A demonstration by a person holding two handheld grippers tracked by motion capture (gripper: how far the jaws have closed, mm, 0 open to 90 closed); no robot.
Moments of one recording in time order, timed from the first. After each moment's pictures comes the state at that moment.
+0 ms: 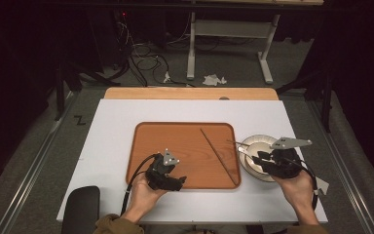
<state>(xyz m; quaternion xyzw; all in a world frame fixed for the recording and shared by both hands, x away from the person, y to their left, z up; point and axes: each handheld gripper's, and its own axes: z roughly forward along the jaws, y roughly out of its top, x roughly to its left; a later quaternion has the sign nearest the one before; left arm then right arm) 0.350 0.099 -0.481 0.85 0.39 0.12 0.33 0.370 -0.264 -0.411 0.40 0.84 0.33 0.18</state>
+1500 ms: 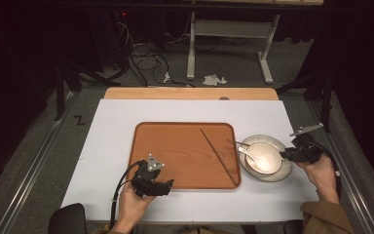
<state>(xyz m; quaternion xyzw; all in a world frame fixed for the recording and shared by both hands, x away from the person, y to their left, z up) 0.328 0.130 -0.482 0.82 0.45 0.14 0.32 0.445 -0.352 -0.449 0.46 0.85 0.20 0.14</state>
